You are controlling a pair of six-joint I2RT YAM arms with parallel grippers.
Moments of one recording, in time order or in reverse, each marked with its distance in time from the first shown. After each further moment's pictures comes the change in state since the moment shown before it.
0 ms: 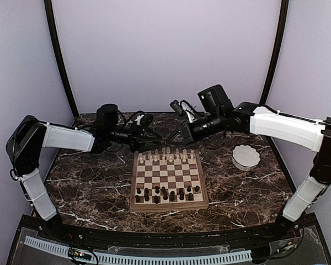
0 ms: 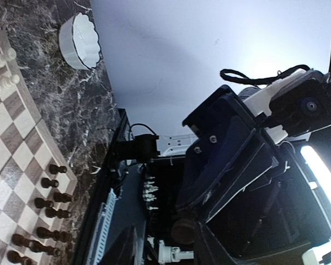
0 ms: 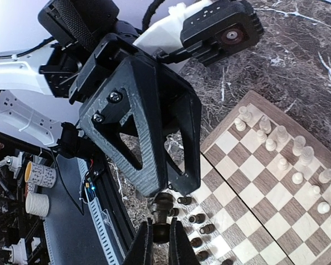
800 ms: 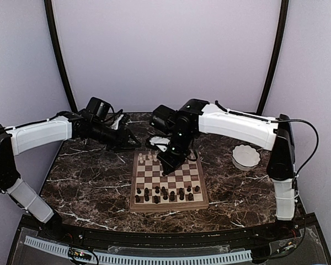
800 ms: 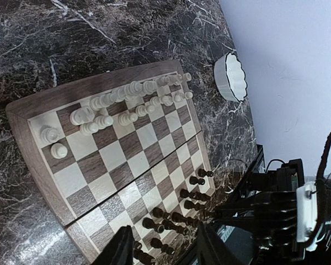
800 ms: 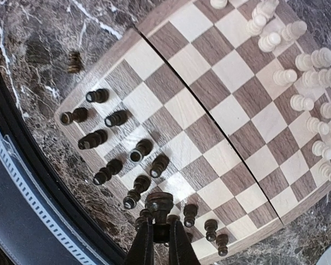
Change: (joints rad) left arm 0.050 -0.256 0.119 -1.065 -0.592 0.713; right arm 0.212 0.455 0.602 -0.825 0.406 -0.234
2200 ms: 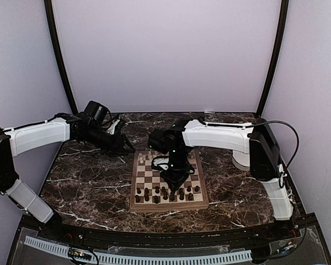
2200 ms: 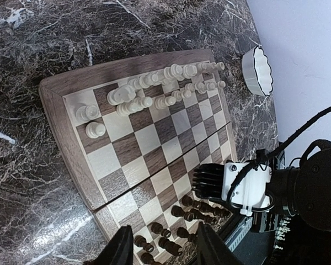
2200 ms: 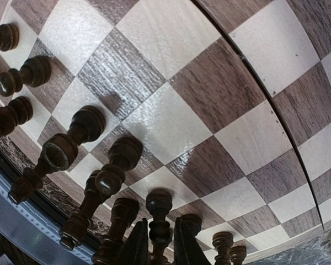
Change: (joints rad) left arm 0.024 -0.025 -0.033 -0.086 -0.063 0.066; right arm 0.002 0.159 -0.047 -0.089 -0.028 0.007
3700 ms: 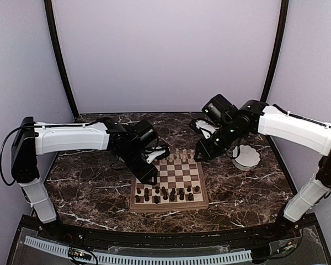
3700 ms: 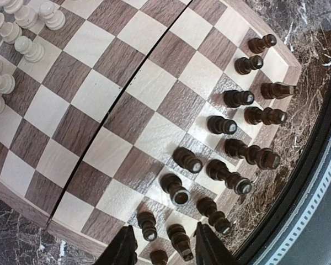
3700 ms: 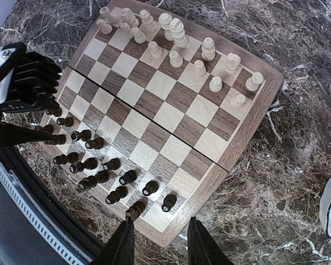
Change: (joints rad) left arm -0.438 0.260 0.252 -0.291 -0.331 0.428; right arm -0.197 -0.682 -0.540 0.385 0.061 0.132
